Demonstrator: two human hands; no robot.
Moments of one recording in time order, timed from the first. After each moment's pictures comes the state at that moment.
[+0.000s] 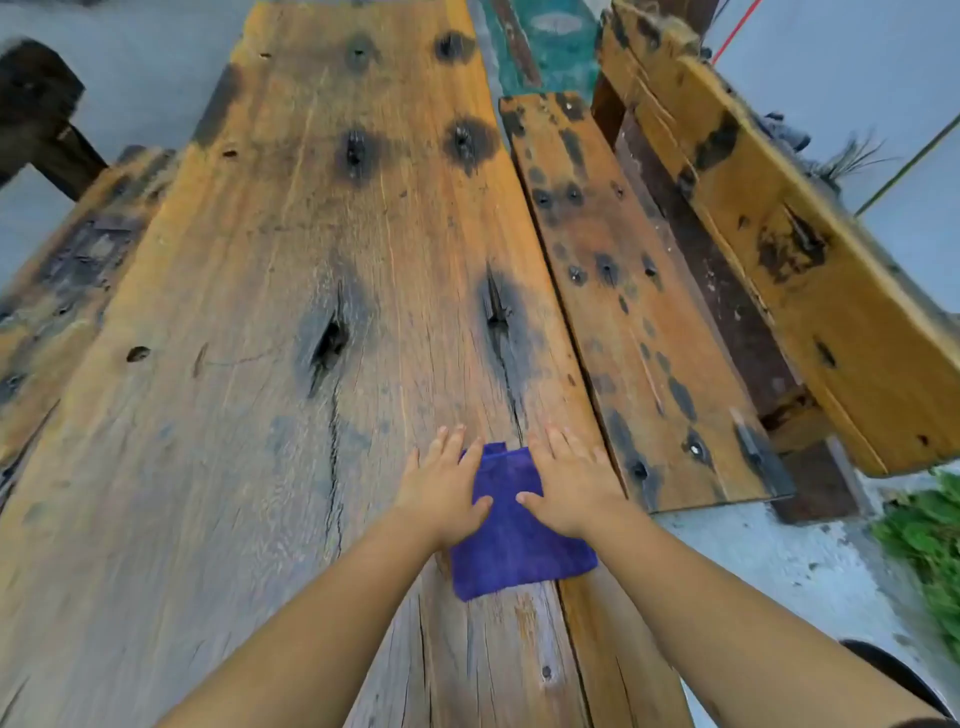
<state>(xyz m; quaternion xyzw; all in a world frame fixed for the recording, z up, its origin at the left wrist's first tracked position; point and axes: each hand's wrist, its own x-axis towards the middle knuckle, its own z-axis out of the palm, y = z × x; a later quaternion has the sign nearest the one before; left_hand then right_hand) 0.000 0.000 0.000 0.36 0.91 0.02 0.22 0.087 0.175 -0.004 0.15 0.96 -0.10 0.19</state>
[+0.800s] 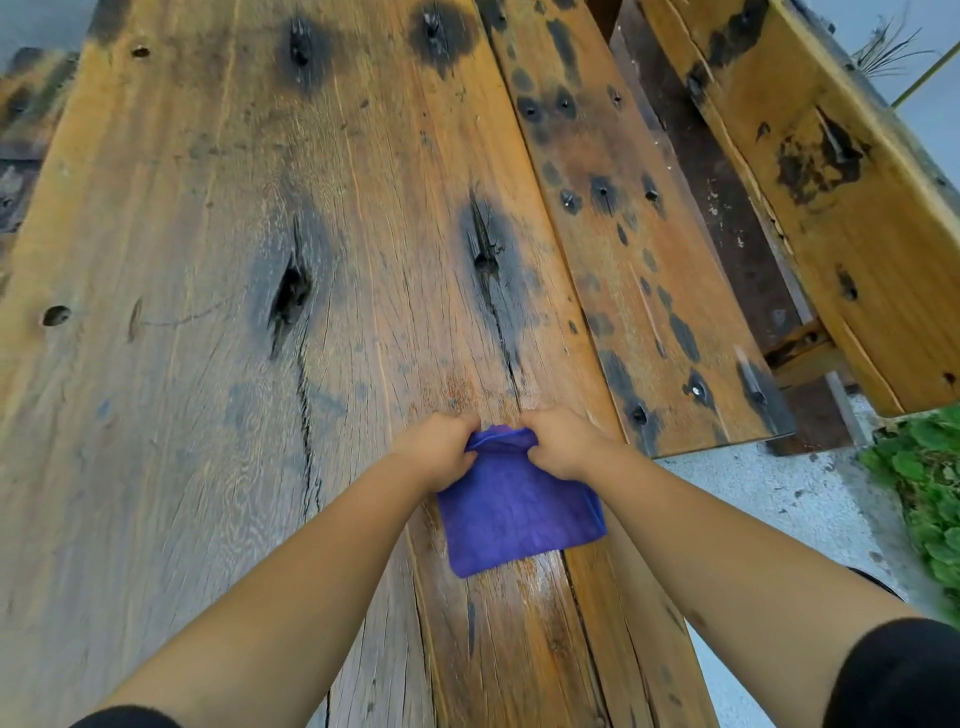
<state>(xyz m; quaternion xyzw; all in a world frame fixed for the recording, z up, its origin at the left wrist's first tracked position) -0.048 0.019 -0.058 0.42 0.86 0.06 0.28 0.049 0.197 -0.048 0.11 0.93 -0.23 0.26</state>
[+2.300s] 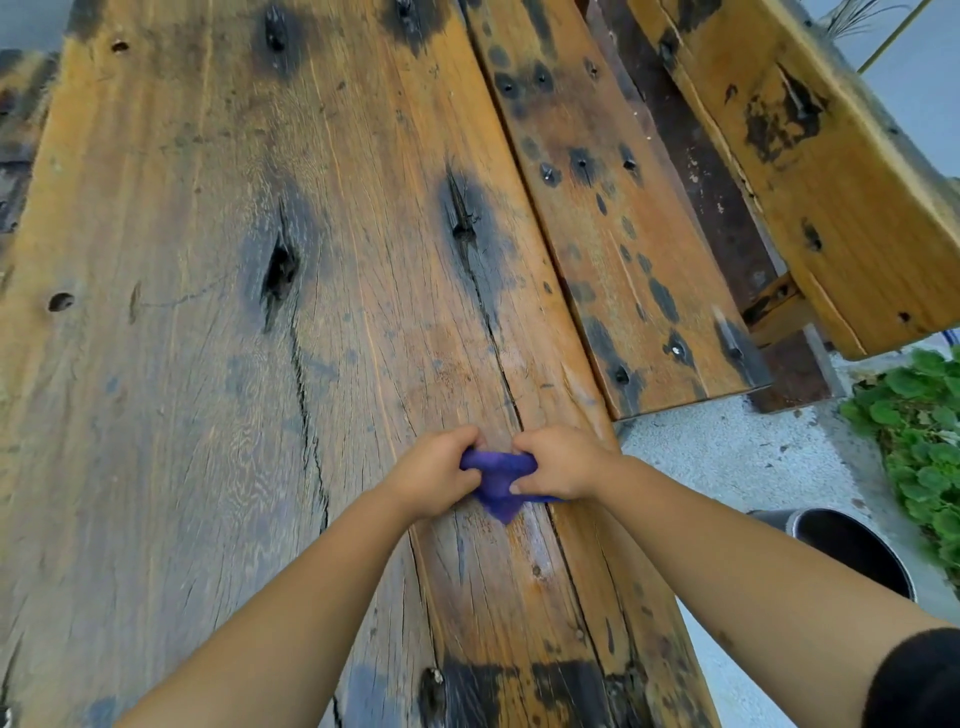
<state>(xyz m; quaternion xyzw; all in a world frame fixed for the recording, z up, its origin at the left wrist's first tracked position) 0.038 -0.015 -0.020 0.36 0.83 0.24 0.35 0.135 0.171 -0.035 0.04 0.93 -0.25 0.27</state>
